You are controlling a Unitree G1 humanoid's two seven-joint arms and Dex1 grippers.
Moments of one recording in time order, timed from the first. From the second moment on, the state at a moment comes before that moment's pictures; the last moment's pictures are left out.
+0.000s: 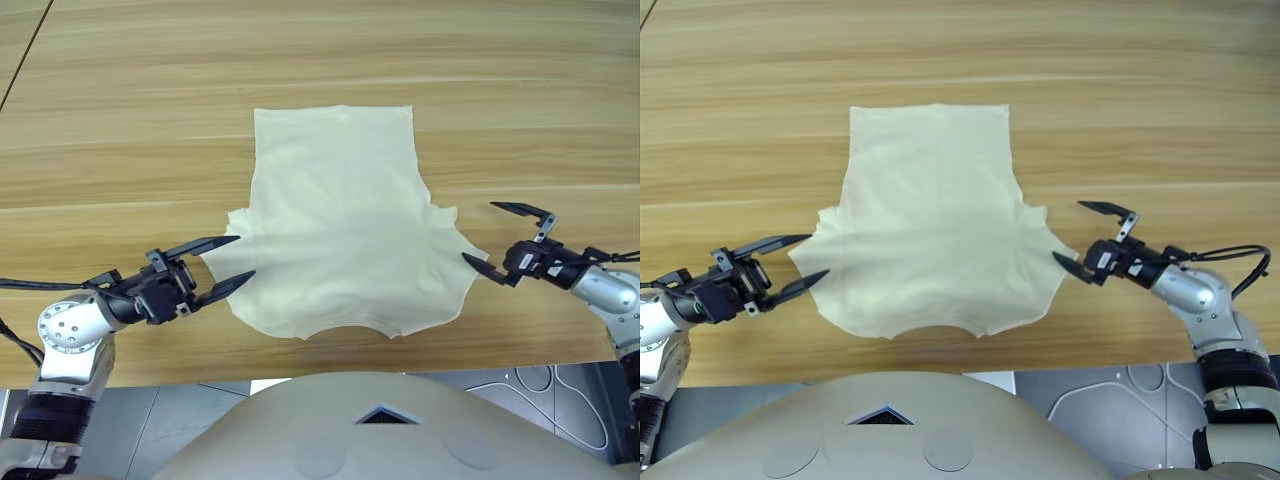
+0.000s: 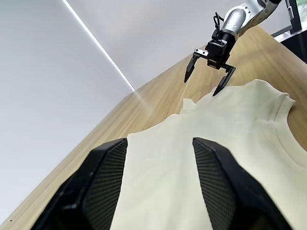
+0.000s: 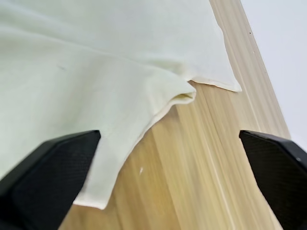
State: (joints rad) left arm 0.37 0.82 -0.04 -0.05 -0.42 -0.85 -0.97; right arm 0.11 -0.89 0.09 0.47 -0.10 -0.82 0.60
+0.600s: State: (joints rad) left arm 0.36 0.95 0.13 -0.02 0.32 -0.74 -0.81; right arm 0.14 -0.87 -0.05 0.32 0.19 -0.83 0.66
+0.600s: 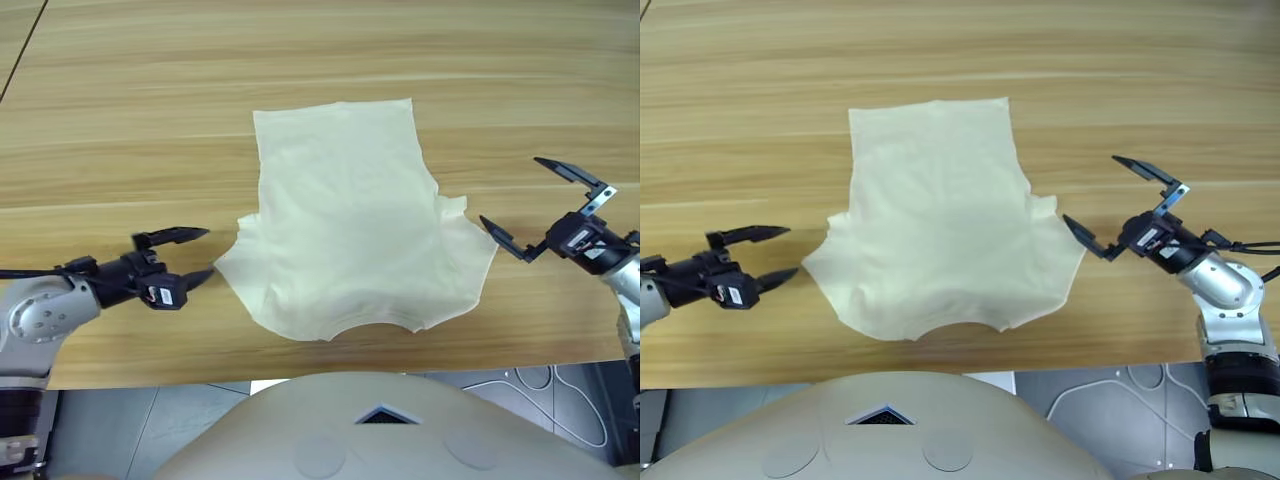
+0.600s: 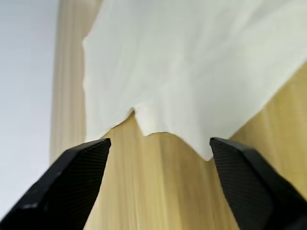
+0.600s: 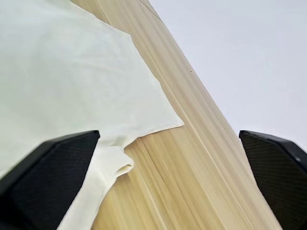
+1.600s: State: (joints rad) left arm 0.27 1.03 -0.10 -0.05 0.36 -0.65 -0.78; right arm 0.14 -0.76 -0.03 0.24 0.18 -0.81 0.76
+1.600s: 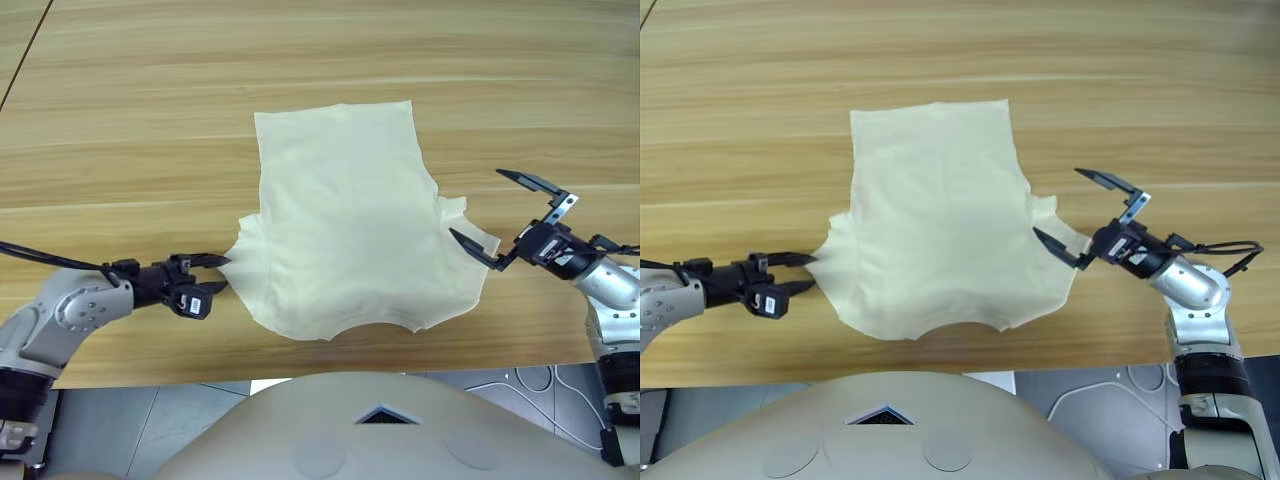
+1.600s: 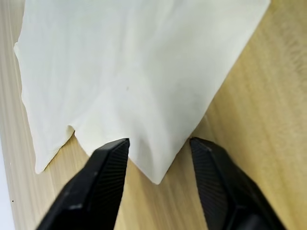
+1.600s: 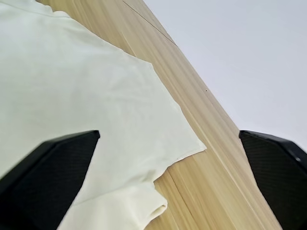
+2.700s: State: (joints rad) left arm 0.23 0.99 -0.11 0.04 0.36 -0.72 -0.66; right arm 0.15 -0.75 -0.02 0.22 0.21 -0.79 0.79
